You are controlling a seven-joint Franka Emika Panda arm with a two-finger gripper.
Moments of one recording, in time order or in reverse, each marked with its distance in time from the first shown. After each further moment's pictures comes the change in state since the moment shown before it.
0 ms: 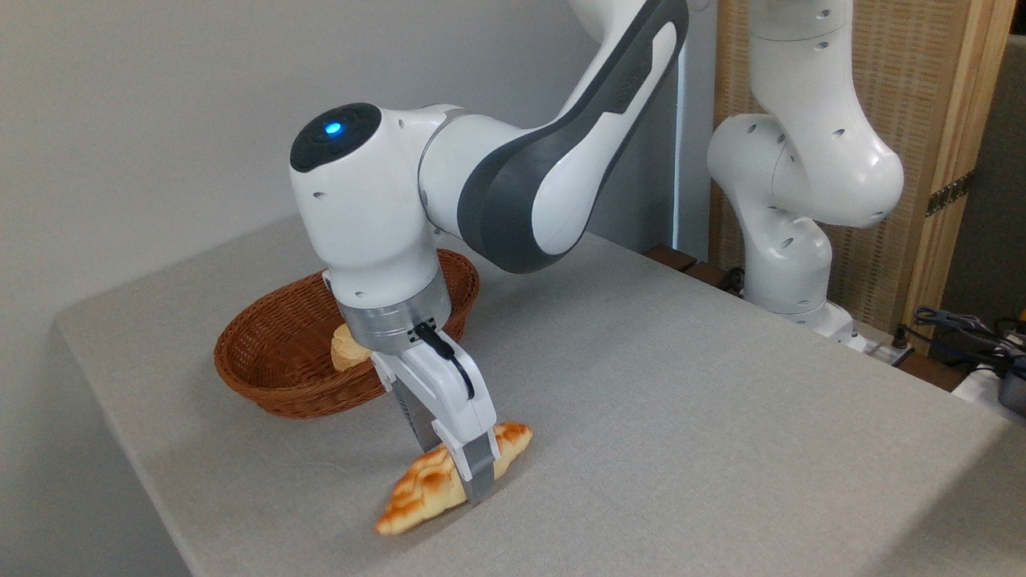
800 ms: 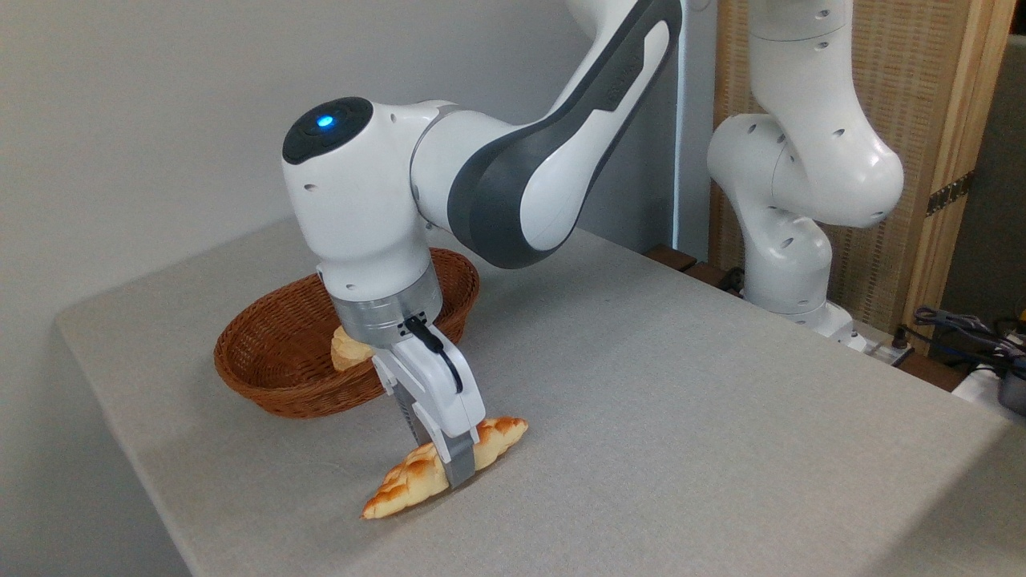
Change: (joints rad) arm 0.000 0.000 -0.016 0.005 0.000 0.004 0.000
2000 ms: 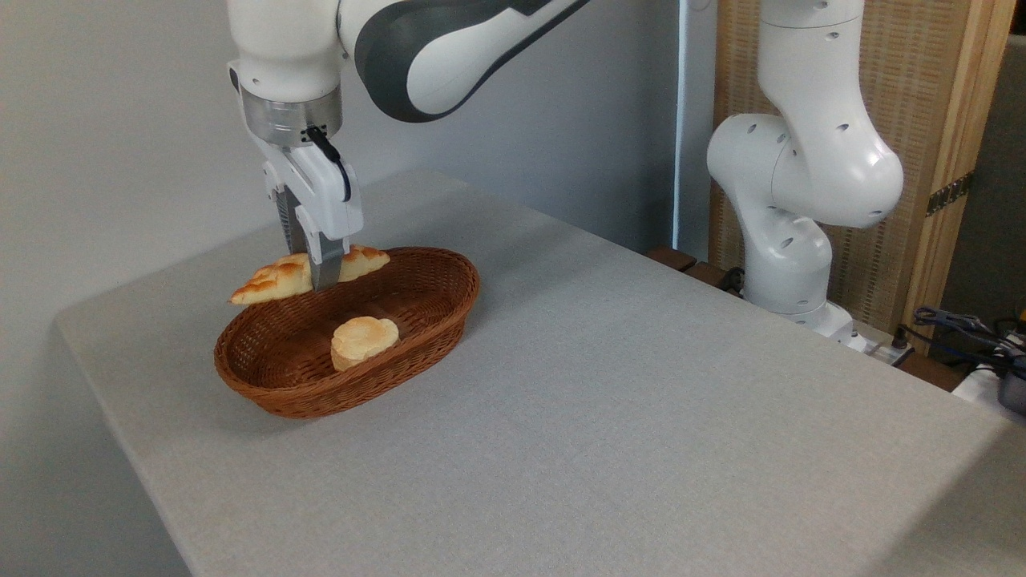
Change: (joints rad) arm -0.012 -0.113 -0.289 0.098 -0.277 -0.003 -0.232
